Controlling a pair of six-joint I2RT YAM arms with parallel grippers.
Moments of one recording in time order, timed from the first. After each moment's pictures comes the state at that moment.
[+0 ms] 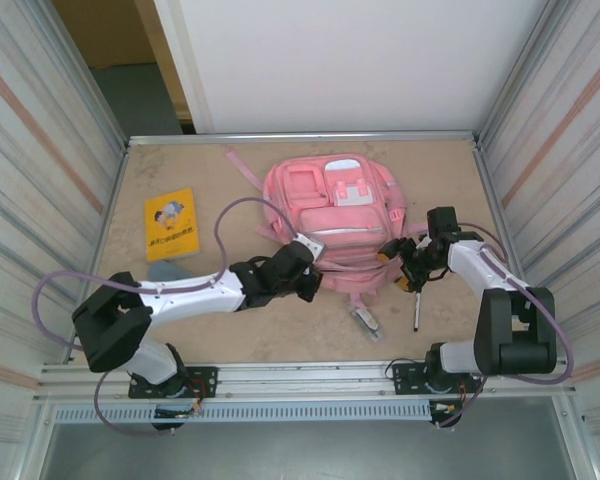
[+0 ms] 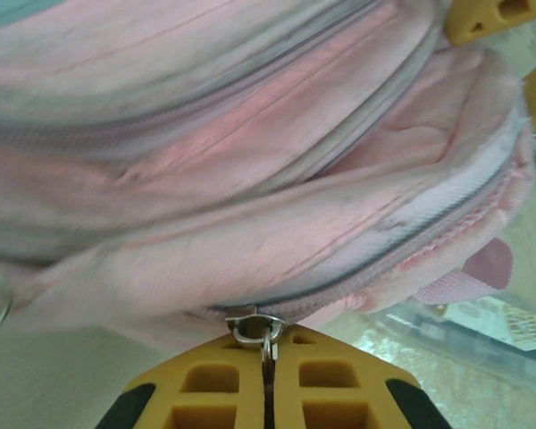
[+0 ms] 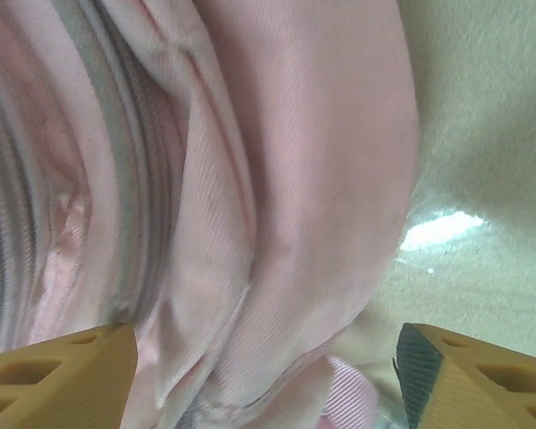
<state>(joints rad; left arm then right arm) -1.04 1.52 0.89 -0.14 -0.09 -0.42 0.03 1.34 0.74 -0.67 -0.53 0.88</state>
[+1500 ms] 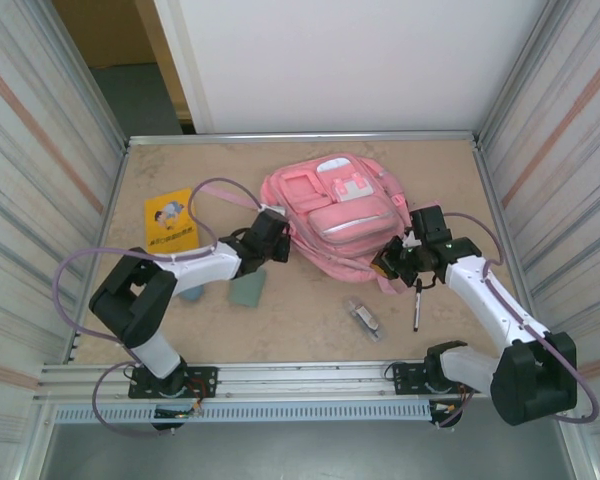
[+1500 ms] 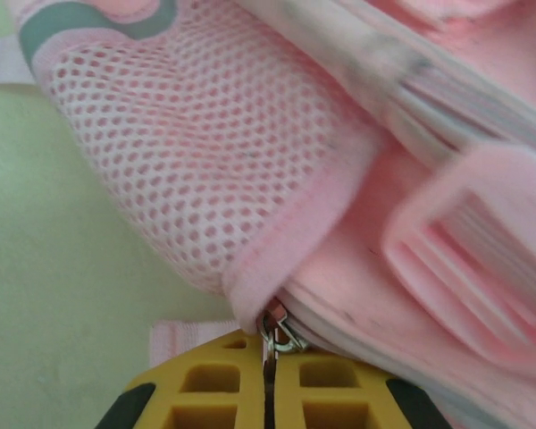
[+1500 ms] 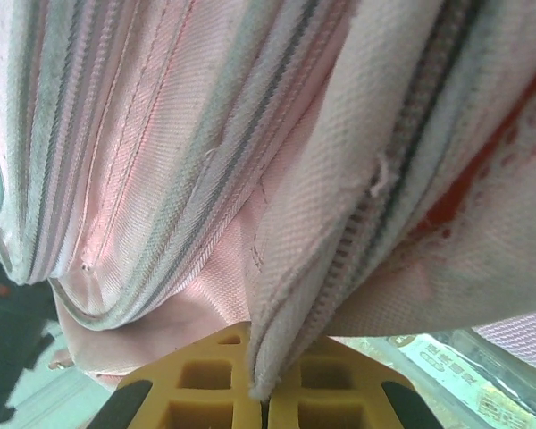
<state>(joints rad) -0.68 1.67 0.92 -0.09 -0.23 -0.38 0.25 1.13 0.78 -0.70 -0.45 0.97</state>
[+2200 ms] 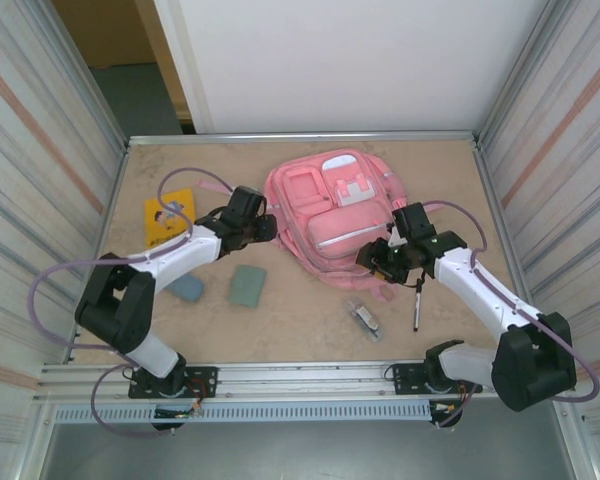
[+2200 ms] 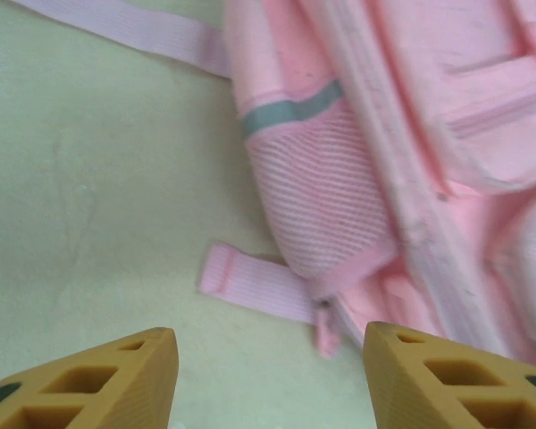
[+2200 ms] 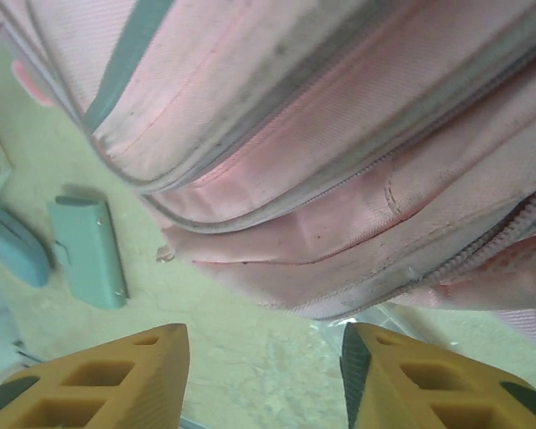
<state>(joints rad) -0.55 1.56 1.01 -0.31 -0.10 -0.53 0.36 1.20 0.83 -0.71 -0.36 0.74</state>
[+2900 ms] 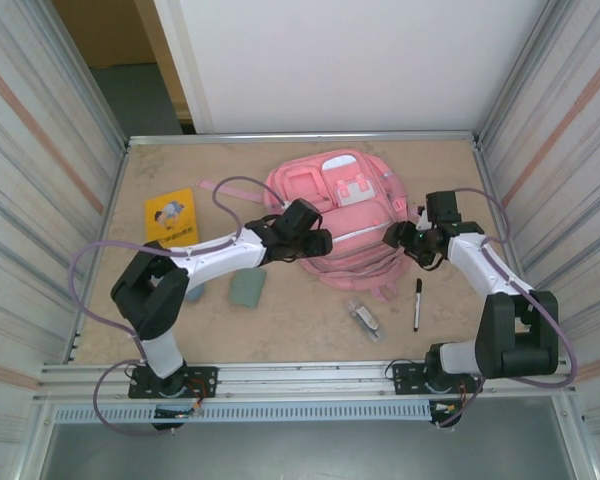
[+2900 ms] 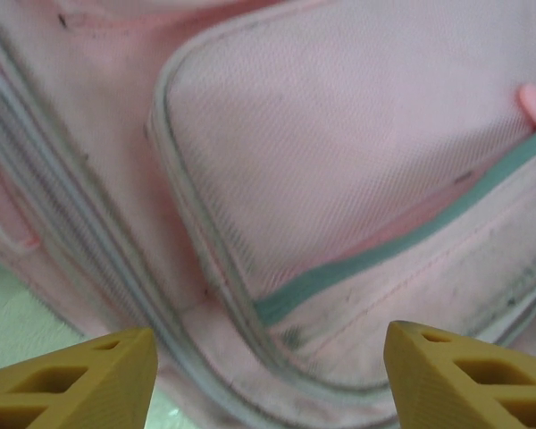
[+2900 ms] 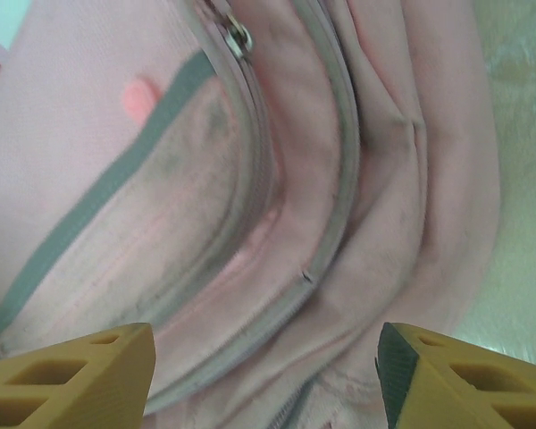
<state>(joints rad) -0.83 1.77 1.22 -0.35 -0.07 -0.79 0.06 1.35 0.84 -0.56 -0.30 0.55</state>
